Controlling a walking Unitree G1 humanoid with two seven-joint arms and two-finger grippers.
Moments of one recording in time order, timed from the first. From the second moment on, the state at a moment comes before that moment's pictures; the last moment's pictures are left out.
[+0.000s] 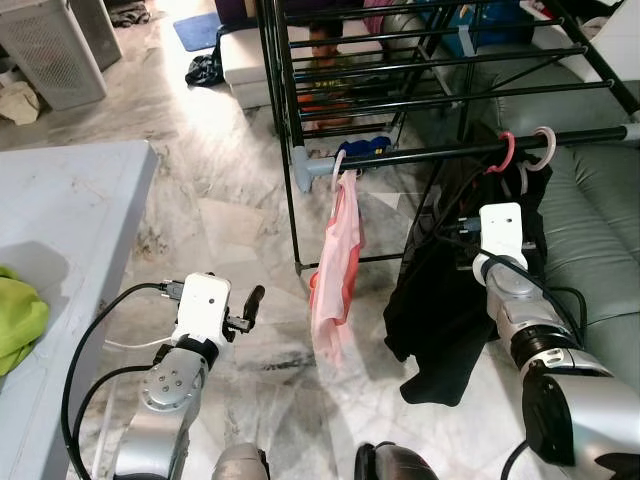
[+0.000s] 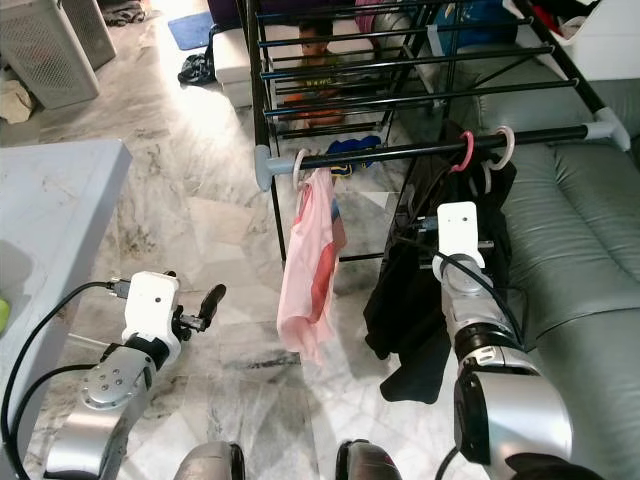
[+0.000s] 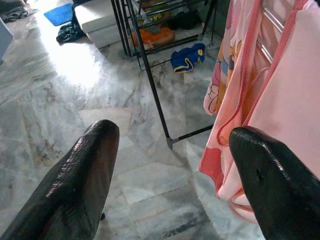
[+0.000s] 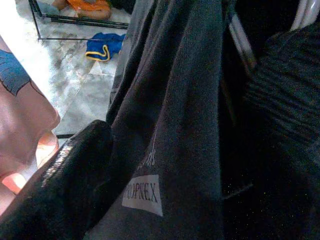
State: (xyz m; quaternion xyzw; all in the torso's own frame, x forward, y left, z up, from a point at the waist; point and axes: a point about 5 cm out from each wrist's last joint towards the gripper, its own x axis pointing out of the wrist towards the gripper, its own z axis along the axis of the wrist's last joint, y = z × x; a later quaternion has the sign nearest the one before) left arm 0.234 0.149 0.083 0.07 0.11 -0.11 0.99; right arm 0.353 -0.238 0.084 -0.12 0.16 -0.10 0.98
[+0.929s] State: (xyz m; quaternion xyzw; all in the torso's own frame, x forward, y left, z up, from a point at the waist) left arm 0.216 0.146 0.084 0.07 0.14 -0.13 0.98; right arm 0.374 -0.233 0.116 -0.13 0.12 -0.08 0.98
